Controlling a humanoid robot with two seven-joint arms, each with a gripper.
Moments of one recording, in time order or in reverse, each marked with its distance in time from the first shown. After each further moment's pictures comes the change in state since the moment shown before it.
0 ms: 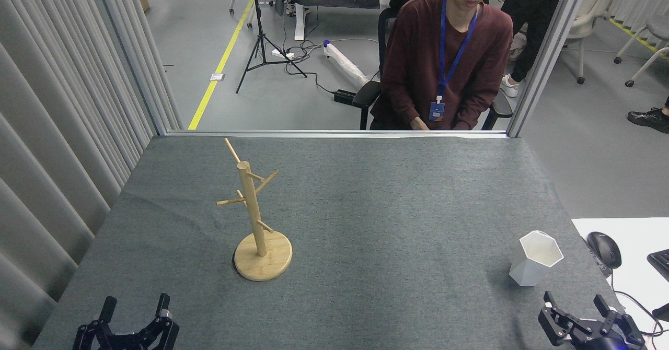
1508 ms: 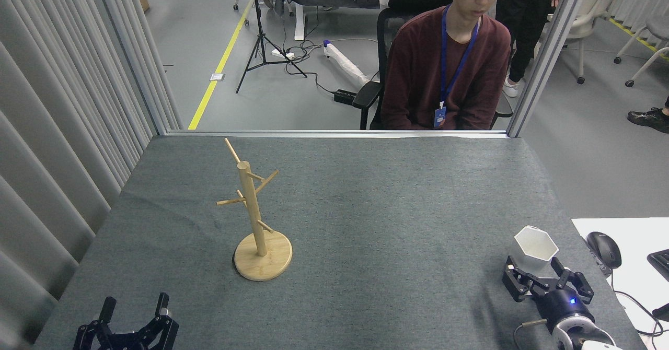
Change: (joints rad) left arm -0.015 0.003 0.000 0.029 -0.007 0.019 -0.001; right arm -0.257 -0.018 0.150 0.301 0.007 0.047 -0.031
